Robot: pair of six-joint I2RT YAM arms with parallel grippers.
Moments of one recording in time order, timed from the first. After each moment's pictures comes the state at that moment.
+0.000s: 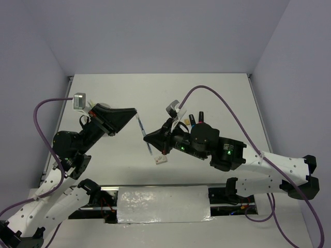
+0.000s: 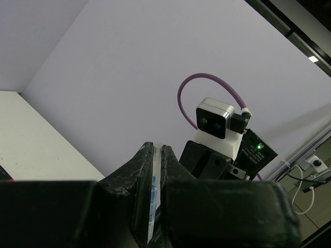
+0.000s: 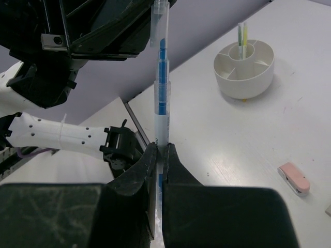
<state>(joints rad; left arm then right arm) -0.51 0.64 0.72 0.45 0.34 -1.02 1.29 1.06 1.14 -0.14 0.21 0.39</state>
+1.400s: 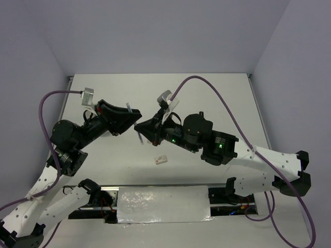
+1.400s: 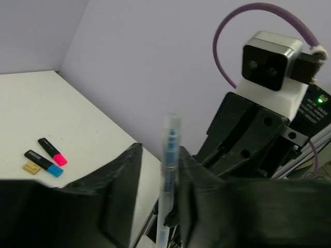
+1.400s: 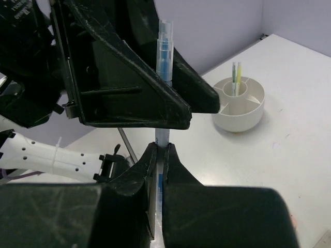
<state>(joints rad) -0.51 0.69 0.88 0.15 0.42 -0.77 1.27 1.18 1.29 -0.09 0.22 0.28</state>
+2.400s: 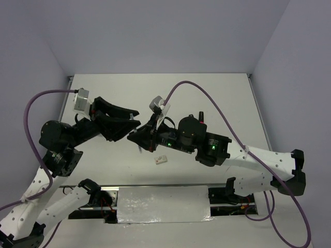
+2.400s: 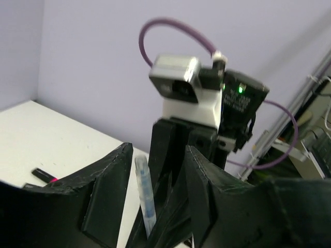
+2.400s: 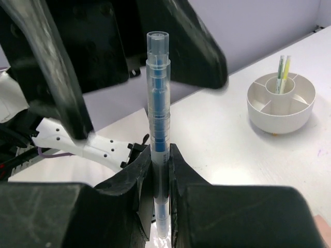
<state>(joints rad) -0.51 0.70 0.97 0.19 0.64 -0.66 1.27 1.21 1.23 0.01 0.05 0.34</state>
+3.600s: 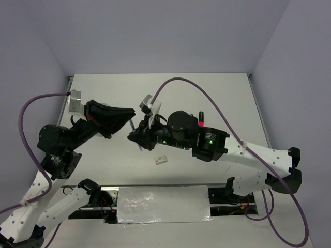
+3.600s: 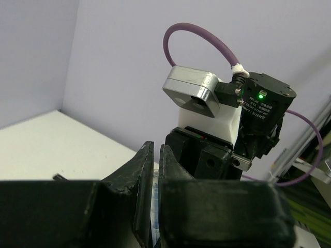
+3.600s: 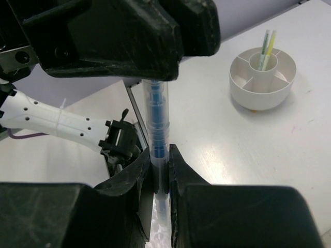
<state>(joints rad) -0.51 0.68 0.95 0.17 0.54 -0.64 1.26 1.27 1.36 -0.19 0.07 0.27</state>
